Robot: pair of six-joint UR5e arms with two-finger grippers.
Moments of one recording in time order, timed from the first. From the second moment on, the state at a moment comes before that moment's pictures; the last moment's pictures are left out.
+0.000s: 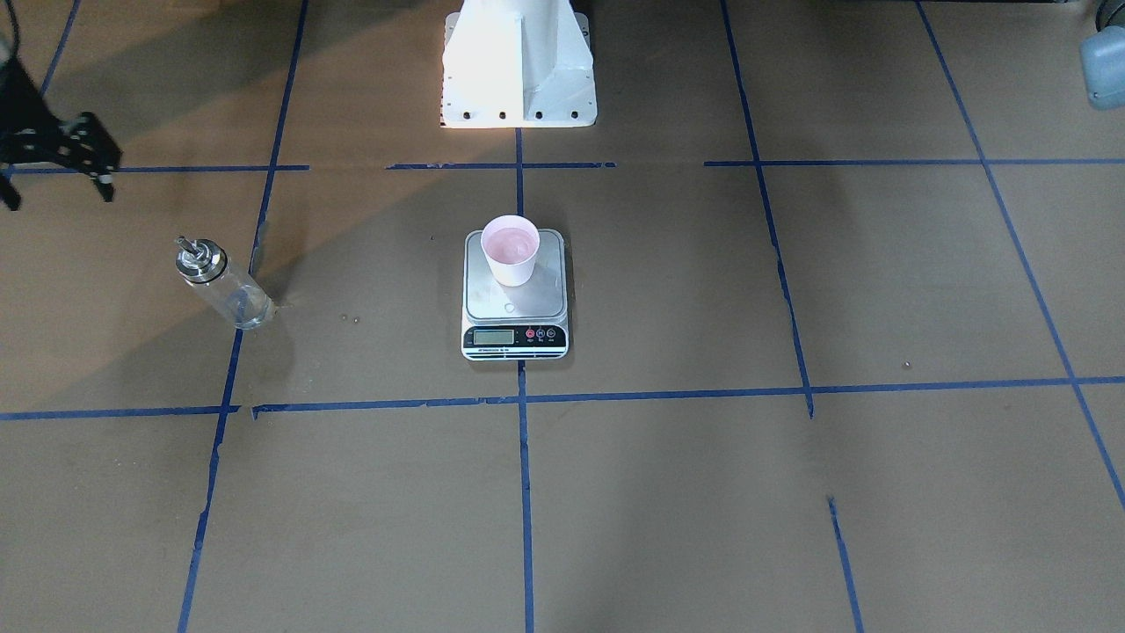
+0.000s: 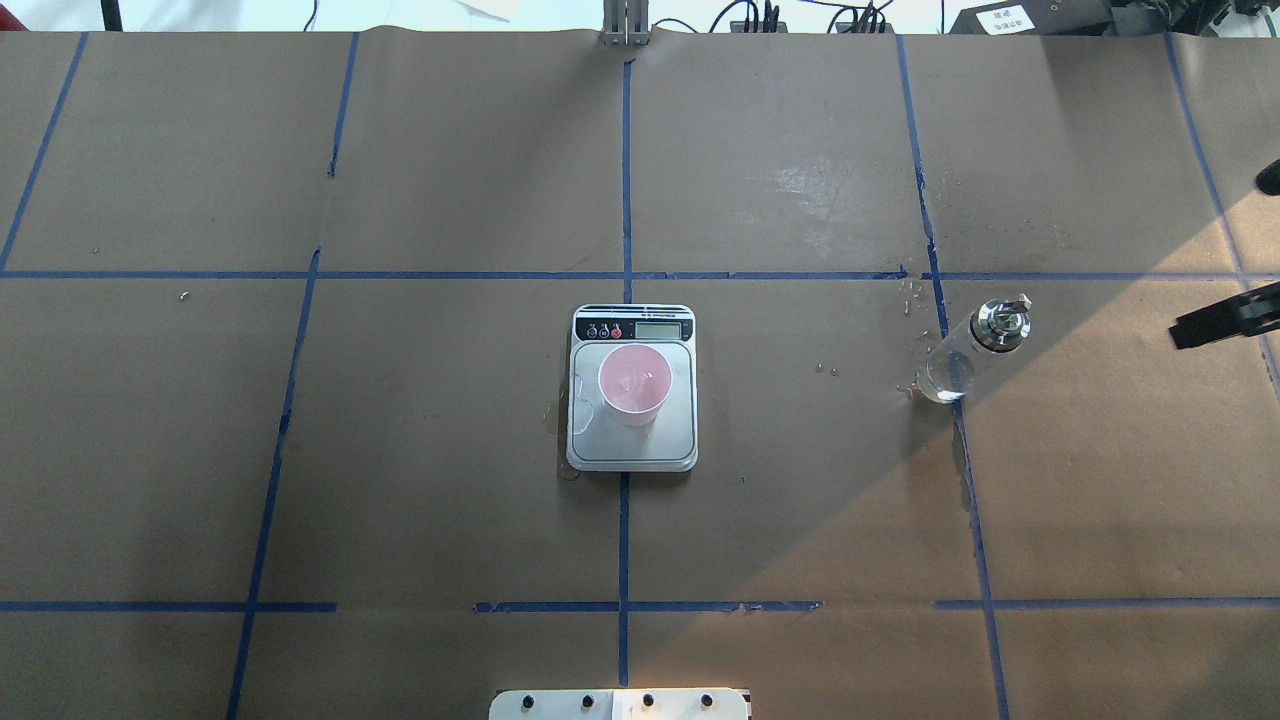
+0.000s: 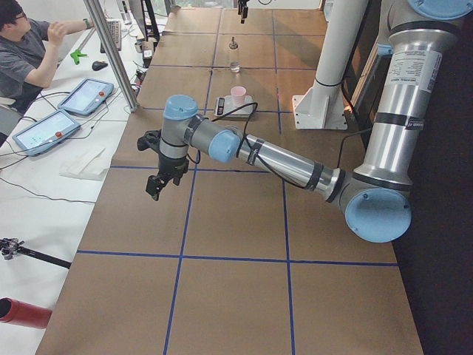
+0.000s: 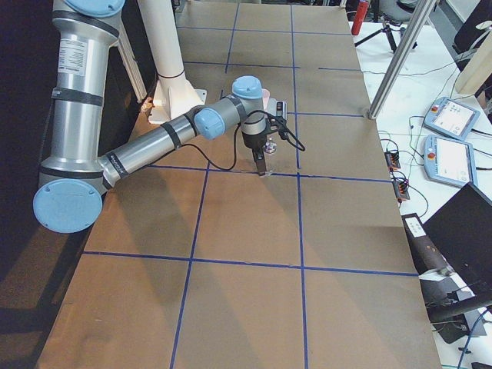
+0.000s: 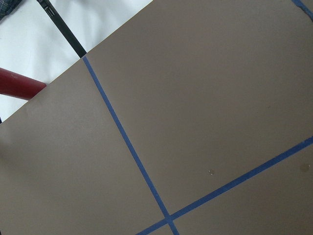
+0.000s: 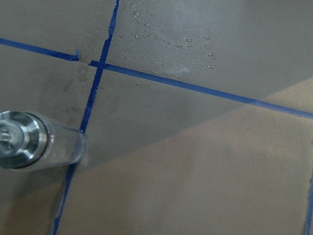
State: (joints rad) left arm -1.40 -1.74 -1.77 -1.67 -2.06 0.15; right arm 1.17 -1.69 2.18 -1.58 2.16 0.34
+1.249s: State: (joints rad) left arm -1.61 -1.61 -1.58 -1.68 -2.19 0.36; right arm 1.58 -1.63 1.66 -1.60 2.31 -0.29
